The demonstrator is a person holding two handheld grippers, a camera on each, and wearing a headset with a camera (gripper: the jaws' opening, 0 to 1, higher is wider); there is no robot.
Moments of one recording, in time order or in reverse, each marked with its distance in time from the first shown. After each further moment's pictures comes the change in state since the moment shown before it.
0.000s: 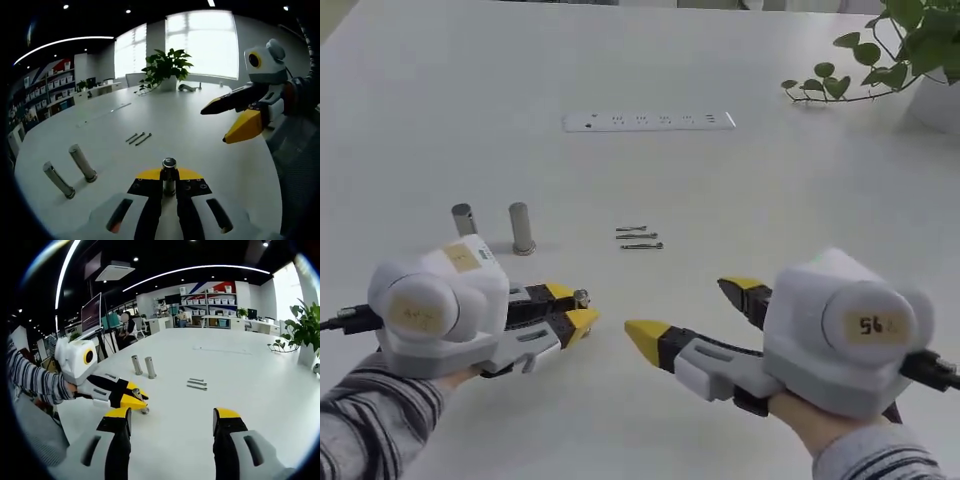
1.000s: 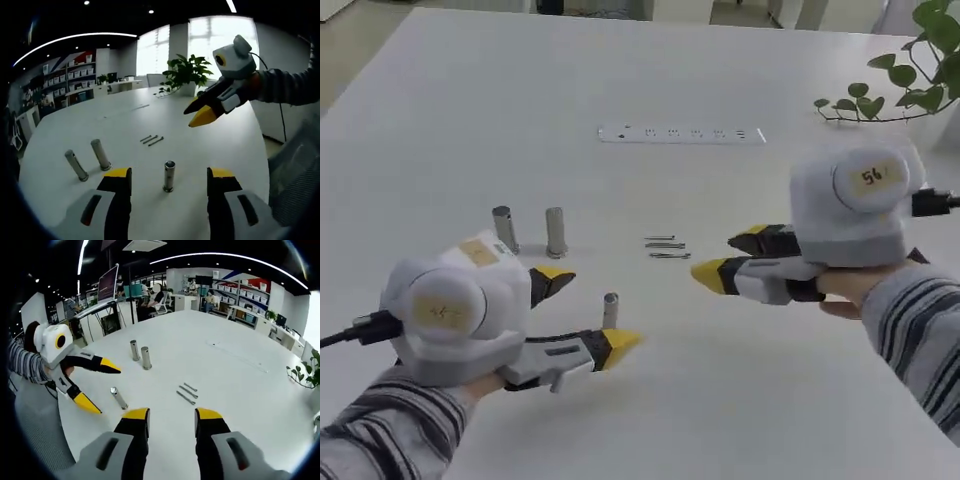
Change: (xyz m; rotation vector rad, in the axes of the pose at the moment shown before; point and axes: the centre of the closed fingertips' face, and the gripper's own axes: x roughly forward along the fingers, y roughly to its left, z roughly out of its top) left arm -0.034 -0.004 0.018 -0.129 -0.018 0.169; right arm 0.041 -0.042 0.036 -0.269 0.242 0.168
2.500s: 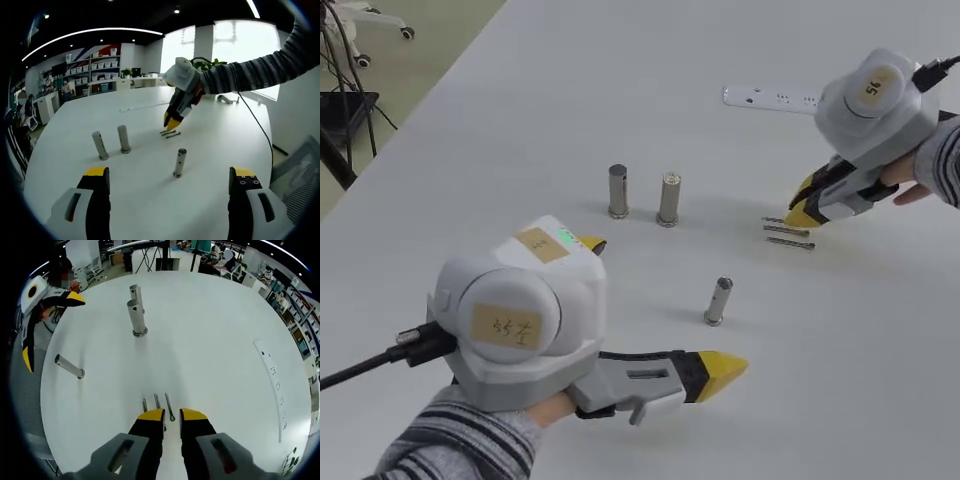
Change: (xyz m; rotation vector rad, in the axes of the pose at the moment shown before) left arm -0.035 0.013 -0.013 -0.111 0.005 0.173; right arm 0.118 -0.045 -0.005 -0.500 0.391 0.328
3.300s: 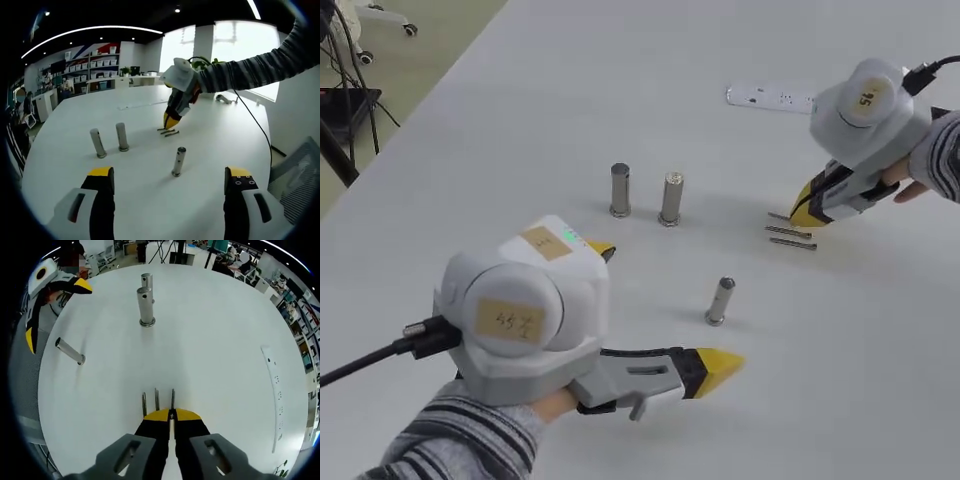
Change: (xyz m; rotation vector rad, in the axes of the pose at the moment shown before) left arm 0.003 -0.001 -0.002 -0.016 0.008 -0.018; right arm 0.000 0.003 -0.005 -0.105 0.030 0.024
